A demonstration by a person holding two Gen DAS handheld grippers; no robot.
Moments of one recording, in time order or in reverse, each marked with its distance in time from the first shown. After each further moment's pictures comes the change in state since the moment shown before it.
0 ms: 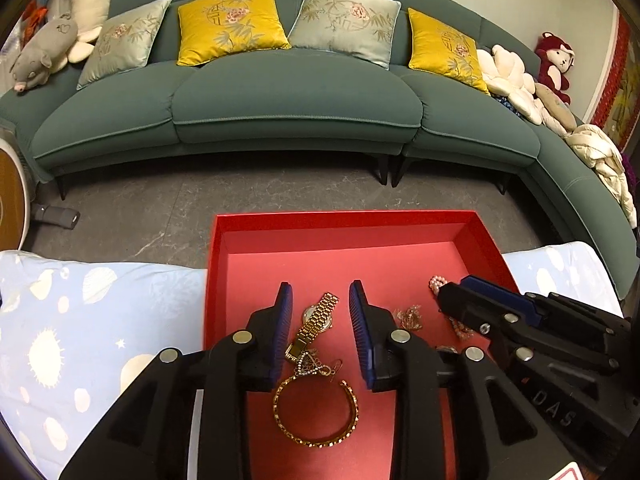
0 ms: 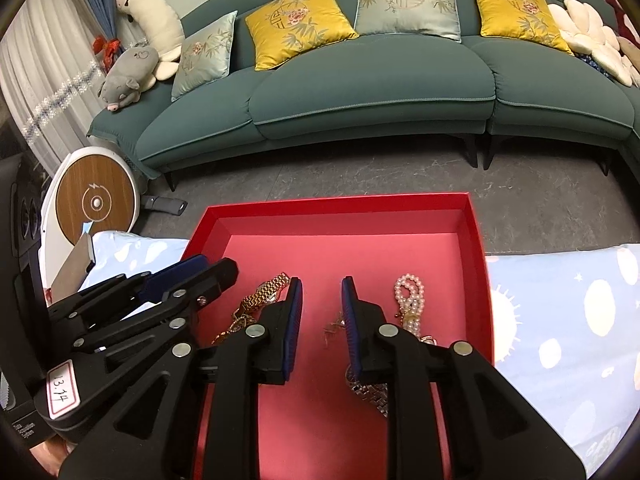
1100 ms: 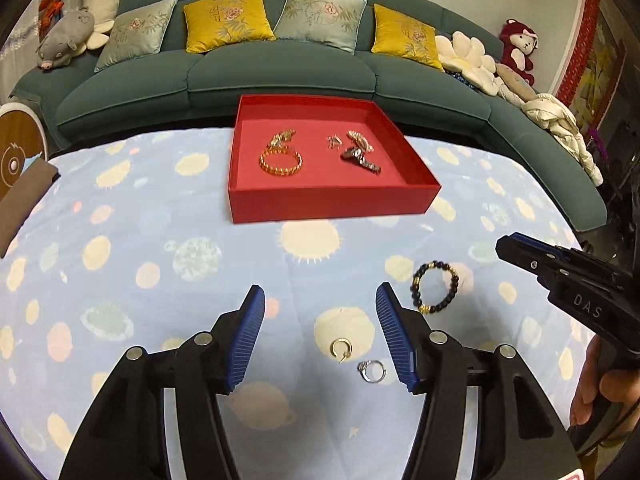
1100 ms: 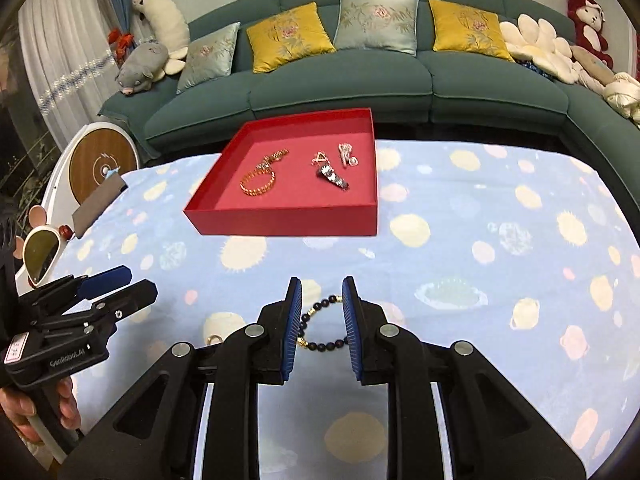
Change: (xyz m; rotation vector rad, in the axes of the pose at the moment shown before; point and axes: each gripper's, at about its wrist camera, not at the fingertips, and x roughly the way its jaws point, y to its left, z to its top) left arm -0.184 -0.036 -0.199 0.023 0.038 -0.045; right arm -0.197 0.003 -0.192 -0.032 -0.037 -0.118
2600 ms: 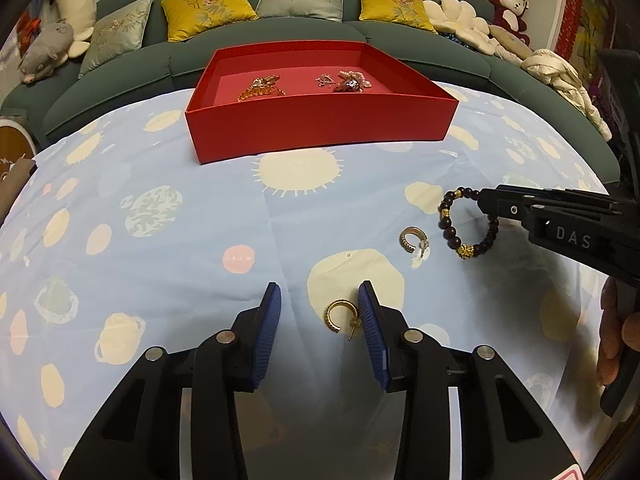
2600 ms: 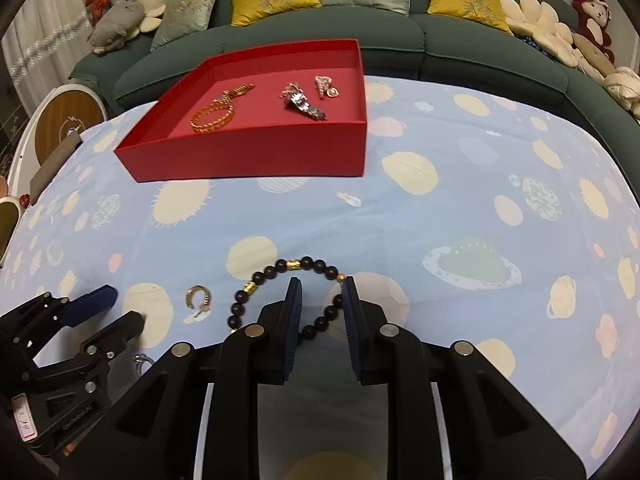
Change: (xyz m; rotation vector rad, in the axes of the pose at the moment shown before) left arm 0.064 -0.009 -0.048 0.101 0.038 0.035; right arm 0.072 -0.005 -0.024 -0.038 0.106 -0.065
